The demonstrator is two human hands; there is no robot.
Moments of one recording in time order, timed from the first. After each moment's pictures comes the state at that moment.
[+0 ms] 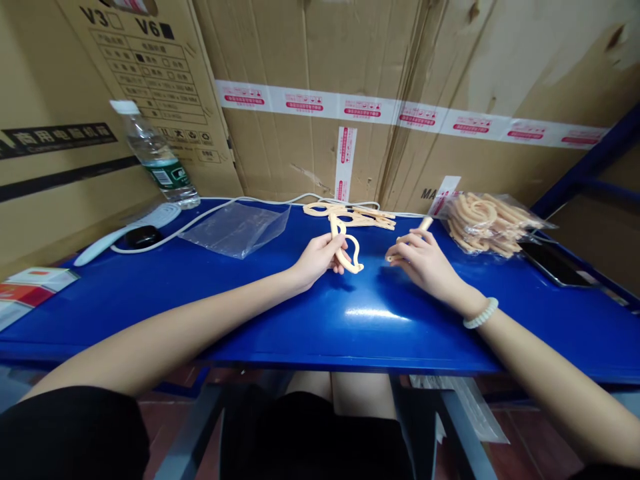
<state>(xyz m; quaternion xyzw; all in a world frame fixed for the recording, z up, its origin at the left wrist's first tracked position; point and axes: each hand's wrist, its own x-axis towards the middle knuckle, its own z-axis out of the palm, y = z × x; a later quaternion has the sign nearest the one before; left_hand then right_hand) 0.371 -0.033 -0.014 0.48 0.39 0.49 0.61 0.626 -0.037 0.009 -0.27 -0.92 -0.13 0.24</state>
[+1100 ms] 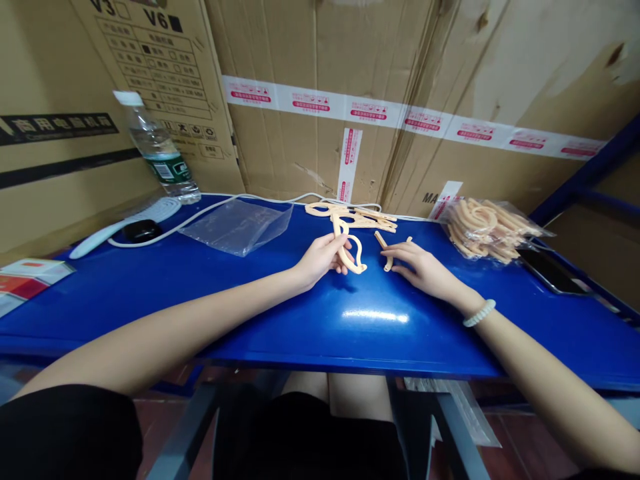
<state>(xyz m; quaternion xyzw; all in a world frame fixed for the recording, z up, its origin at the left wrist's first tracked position) 0.371 -0.035 -0.011 0.46 0.38 0.49 0.63 0.642 -0.018 0.000 -0.30 -0.93 0.00 0.21</state>
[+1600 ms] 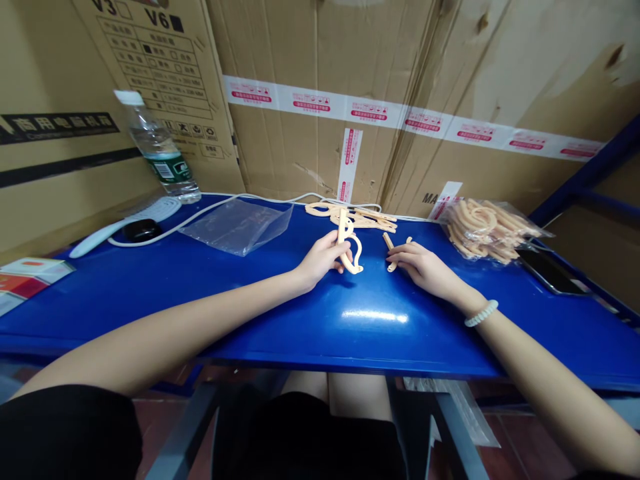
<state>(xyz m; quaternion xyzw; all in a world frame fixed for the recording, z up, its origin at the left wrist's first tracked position) 0.372 -0.039 -0.010 0.49 0.36 0.50 0.62 0.646 -0.015 -0.003 -0.30 -0.93 -0.01 0.20</state>
